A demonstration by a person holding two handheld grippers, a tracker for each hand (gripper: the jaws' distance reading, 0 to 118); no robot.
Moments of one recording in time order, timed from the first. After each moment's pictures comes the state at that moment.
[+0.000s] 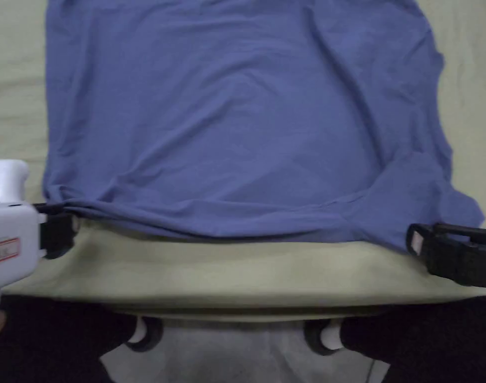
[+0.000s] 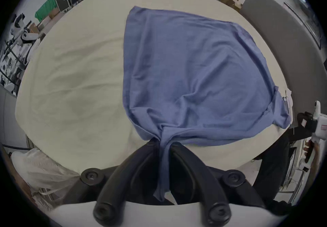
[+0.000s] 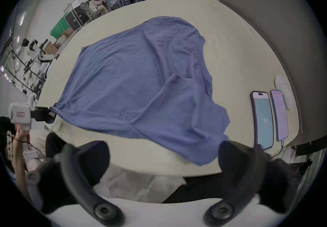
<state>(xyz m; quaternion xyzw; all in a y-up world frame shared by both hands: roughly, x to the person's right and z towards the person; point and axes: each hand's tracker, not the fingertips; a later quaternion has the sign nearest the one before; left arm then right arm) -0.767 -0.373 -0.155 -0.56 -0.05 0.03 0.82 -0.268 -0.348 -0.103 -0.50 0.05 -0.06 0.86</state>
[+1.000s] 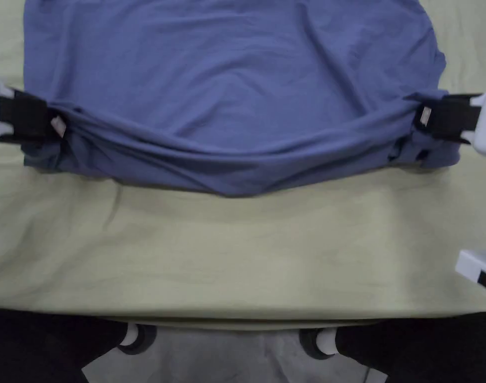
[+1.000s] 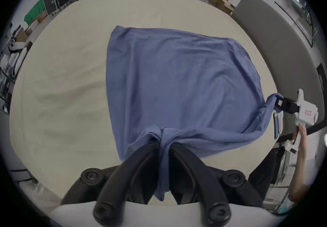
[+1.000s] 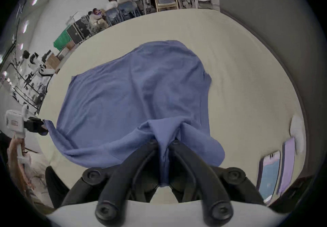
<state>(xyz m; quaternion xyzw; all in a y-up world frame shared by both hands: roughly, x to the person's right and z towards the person) -0.785 -0.358 -0.308 -0.57 -0.11 0.06 0.81 -0.246 -0.371 -0.287 -0.47 0.05 -0.07 0.88</state>
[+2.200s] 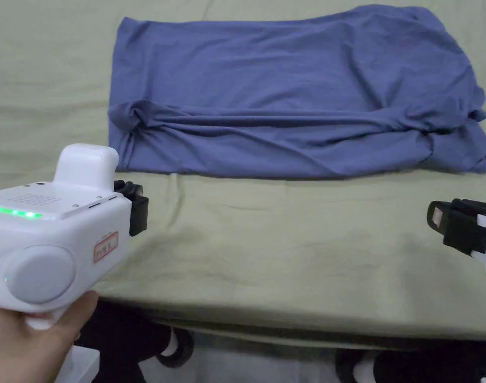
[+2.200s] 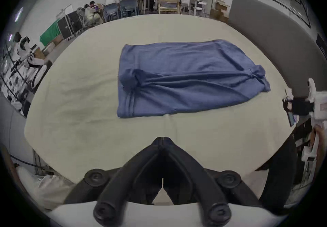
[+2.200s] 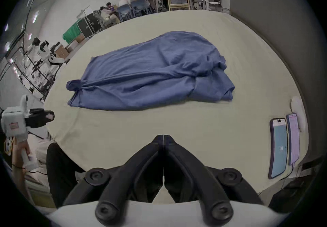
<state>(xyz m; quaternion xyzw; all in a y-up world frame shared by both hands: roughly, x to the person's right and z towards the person) -0.720 -0.352 -0.141 -0.45 -0.04 -0.02 0.89 -0.299 -0.369 -0.150 -0.47 0.09 -0.05 0.88</state>
